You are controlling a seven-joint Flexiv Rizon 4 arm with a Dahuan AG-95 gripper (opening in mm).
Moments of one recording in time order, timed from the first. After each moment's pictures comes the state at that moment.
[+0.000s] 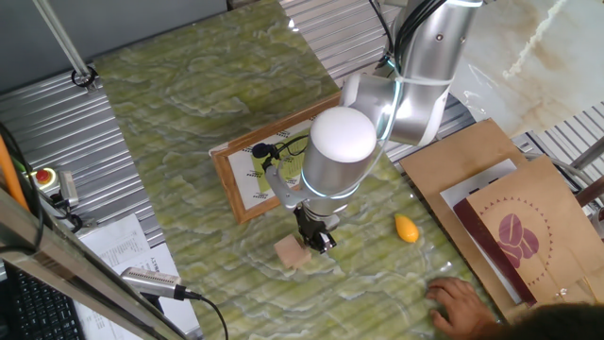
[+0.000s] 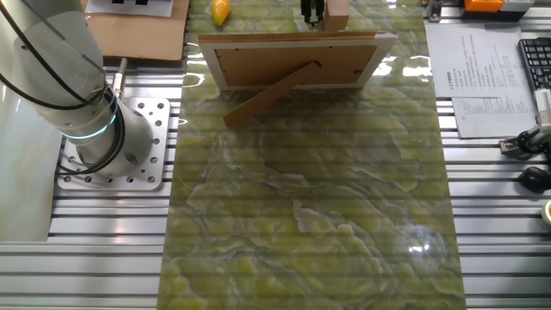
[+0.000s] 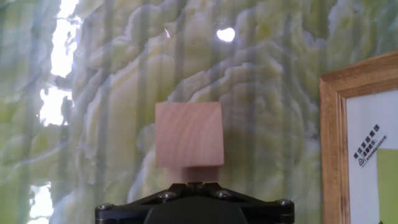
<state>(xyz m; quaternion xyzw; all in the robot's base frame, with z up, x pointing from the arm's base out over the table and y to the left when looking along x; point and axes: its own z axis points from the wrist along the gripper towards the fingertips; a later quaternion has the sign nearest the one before) 0.445 0.291 0.045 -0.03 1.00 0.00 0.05</state>
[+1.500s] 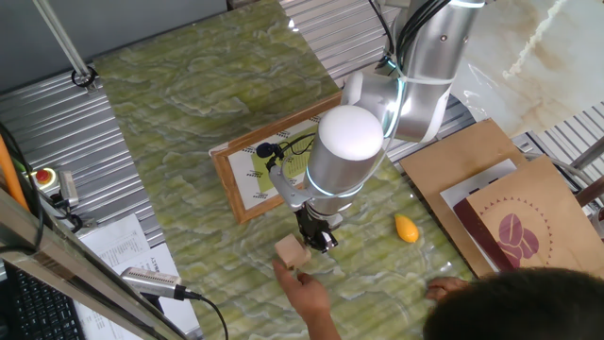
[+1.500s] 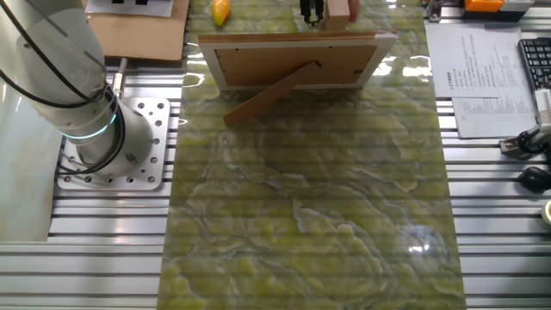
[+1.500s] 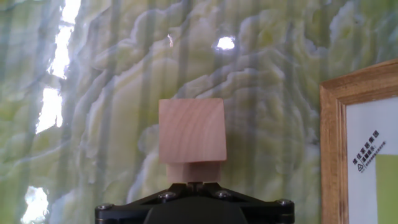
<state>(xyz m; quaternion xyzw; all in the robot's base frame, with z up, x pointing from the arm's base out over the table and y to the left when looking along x) 0.445 0.292 0.045 -0.03 1.00 0.00 0.06</state>
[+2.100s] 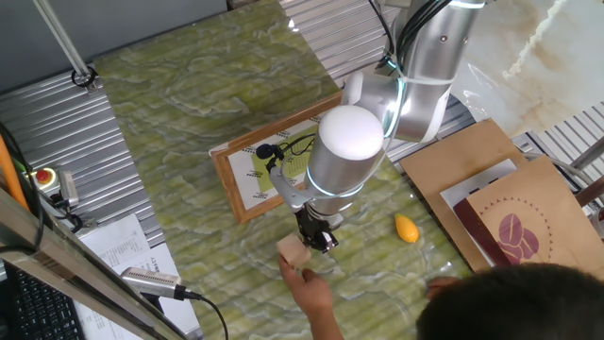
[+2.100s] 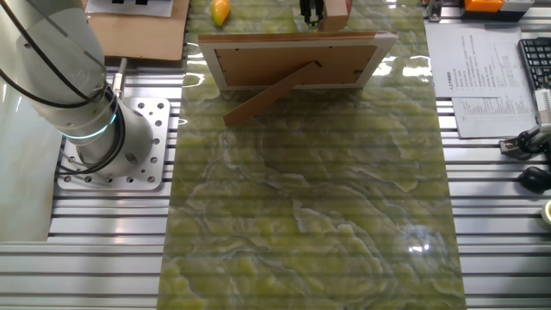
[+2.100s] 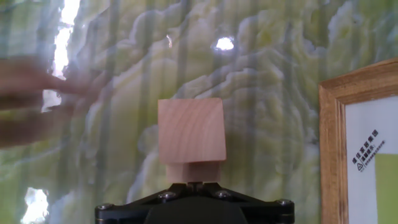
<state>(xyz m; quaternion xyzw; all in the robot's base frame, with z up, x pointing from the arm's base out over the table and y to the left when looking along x) 0.445 0.292 0.044 -0.05 1.00 0.00 0.06</state>
